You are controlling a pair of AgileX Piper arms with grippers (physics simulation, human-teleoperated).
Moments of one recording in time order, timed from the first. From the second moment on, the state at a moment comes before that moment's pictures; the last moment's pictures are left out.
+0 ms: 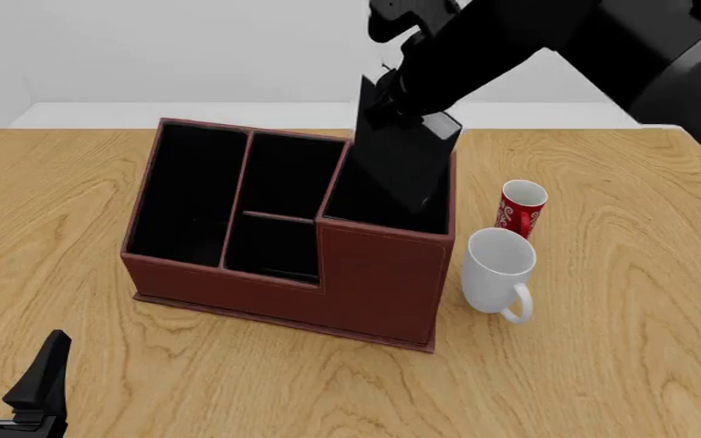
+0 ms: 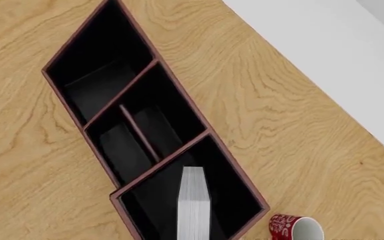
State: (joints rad) left arm 0.00 0.01 0.00 0.00 0.00; right arm 0.58 1.73 -1.97 1.08 -0.24
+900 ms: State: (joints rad) left arm 0.00 0.01 0.00 0.00 0.00; right arm 0.56 1.71 -1.80 0.95 -0.20
